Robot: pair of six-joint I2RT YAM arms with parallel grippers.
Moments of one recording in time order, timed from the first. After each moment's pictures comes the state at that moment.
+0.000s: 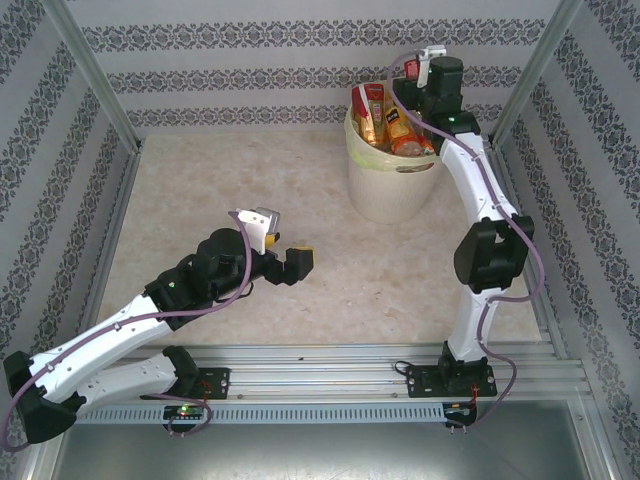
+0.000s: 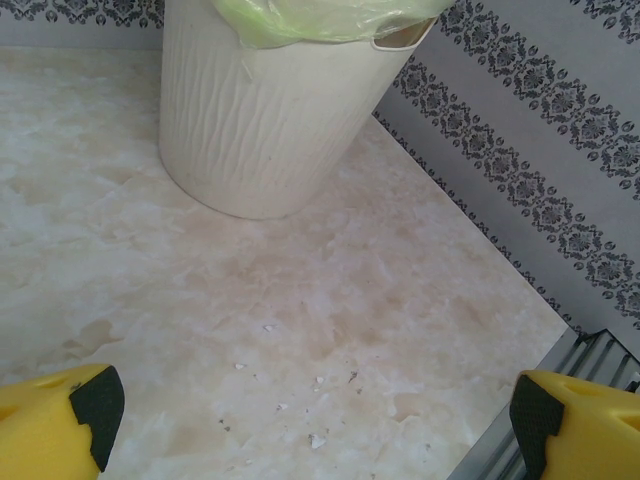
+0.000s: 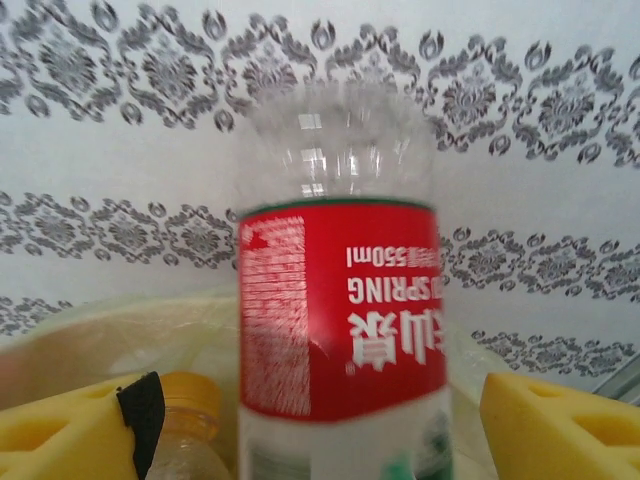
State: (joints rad) left arm -0.84 0.92 0.87 -0.31 -0.07 -0.45; right arm 0.11 1.97 2.02 -0.33 0.09 -0.03
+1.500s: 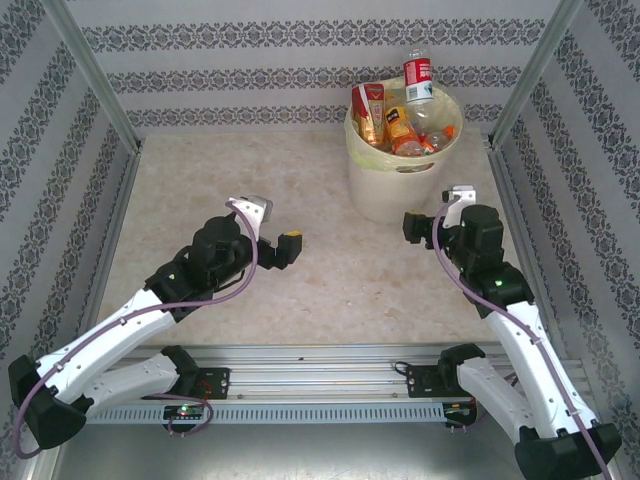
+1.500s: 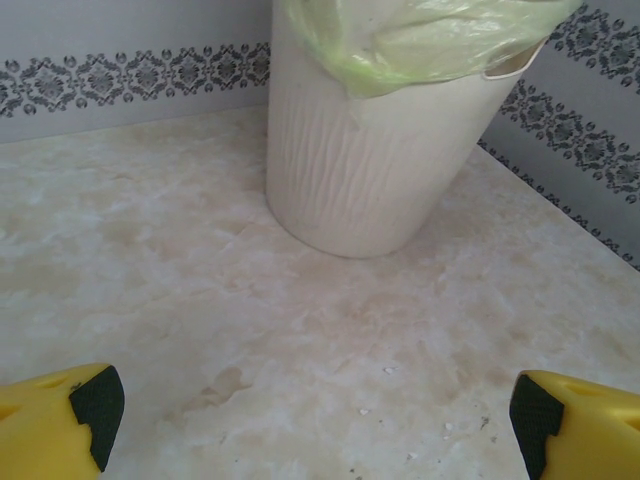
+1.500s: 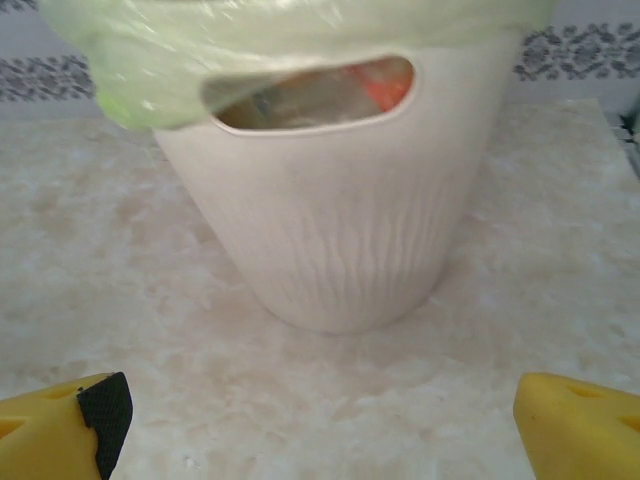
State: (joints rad) left arm -0.71 0.94 0.86 -0.27 -0.13 -0.24; right arm 0.21 0.78 0.80 -0.47 0.05 0.16
